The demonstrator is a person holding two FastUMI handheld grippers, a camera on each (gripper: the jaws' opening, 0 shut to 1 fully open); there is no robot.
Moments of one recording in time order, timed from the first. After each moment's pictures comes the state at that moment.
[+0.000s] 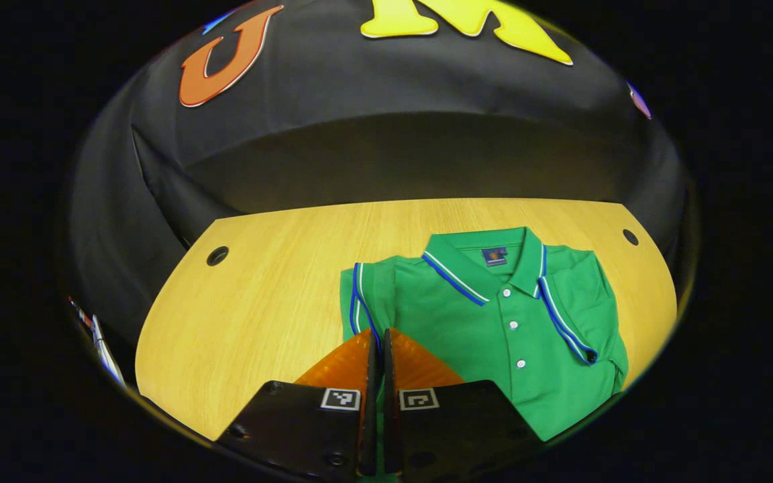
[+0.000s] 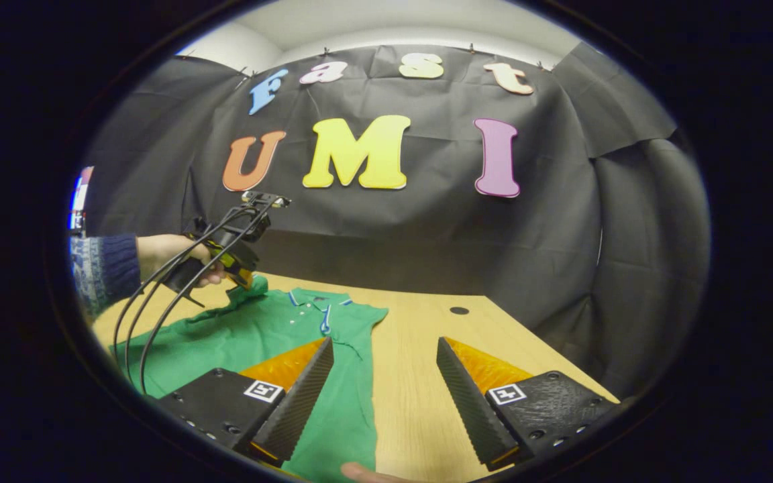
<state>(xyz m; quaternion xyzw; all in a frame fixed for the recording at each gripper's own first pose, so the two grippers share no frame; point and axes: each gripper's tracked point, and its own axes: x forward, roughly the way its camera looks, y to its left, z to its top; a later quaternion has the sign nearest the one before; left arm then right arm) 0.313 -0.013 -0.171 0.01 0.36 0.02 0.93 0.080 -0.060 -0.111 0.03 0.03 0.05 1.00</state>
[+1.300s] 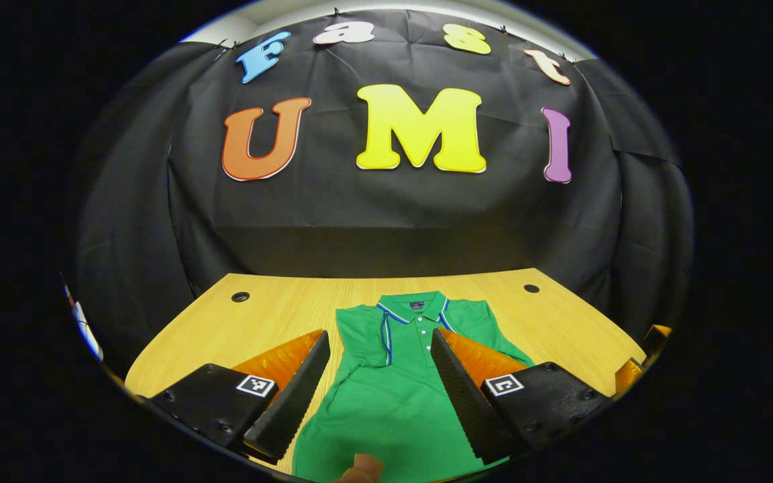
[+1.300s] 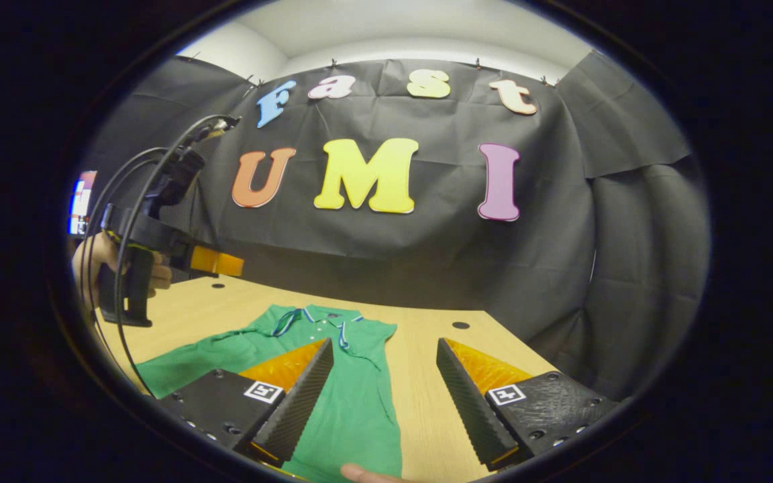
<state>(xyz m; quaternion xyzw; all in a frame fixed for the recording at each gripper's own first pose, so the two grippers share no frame) 0.121 -0.018 -0.022 -0.04 0.14 -0.04 0.99 0.021 -0.032 -0.058 0.02 0.00 0.05 1.00</state>
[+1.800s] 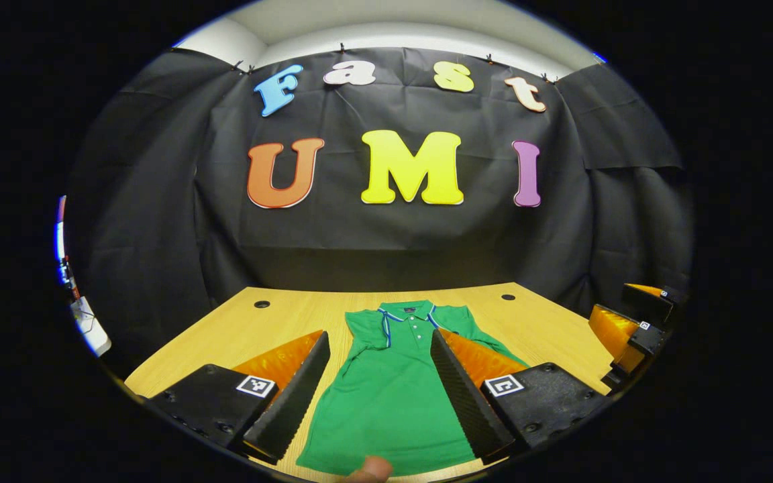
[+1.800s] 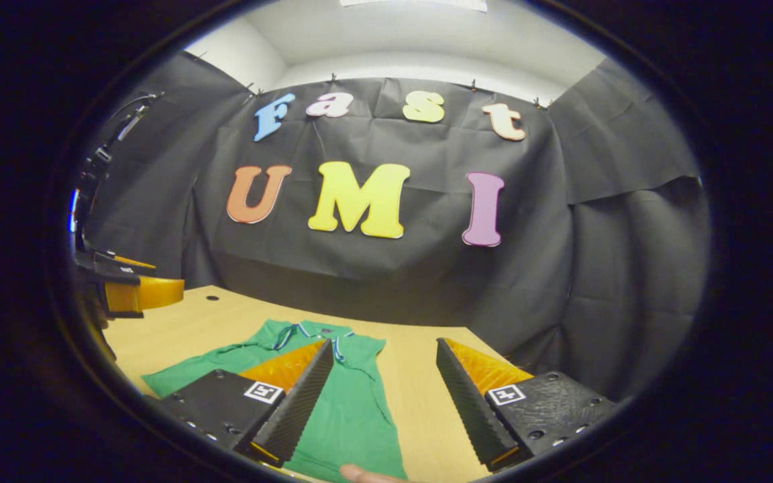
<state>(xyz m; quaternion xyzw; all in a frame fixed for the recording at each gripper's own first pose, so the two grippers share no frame) -0.003 -0.006 -0.003 -0.04 0.06 -0.04 1.00 -0.031 -0.024 -0.020 0.01 -0.04 0.03 1.00</state>
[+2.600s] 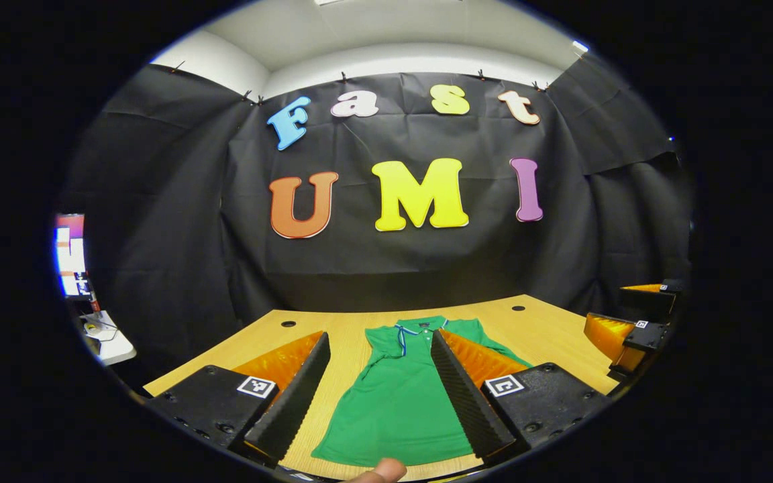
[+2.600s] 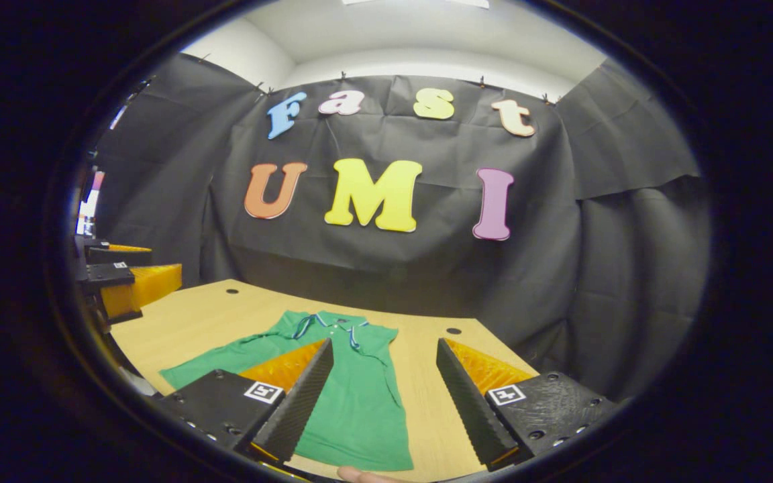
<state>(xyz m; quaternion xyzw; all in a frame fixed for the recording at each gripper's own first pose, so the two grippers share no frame) -0.047 -0.003 0.012 -0.01 0.01 0.00 1.00 -0.061 -0.025 -0.030 0.01 -0.01 0.05 1.00</state>
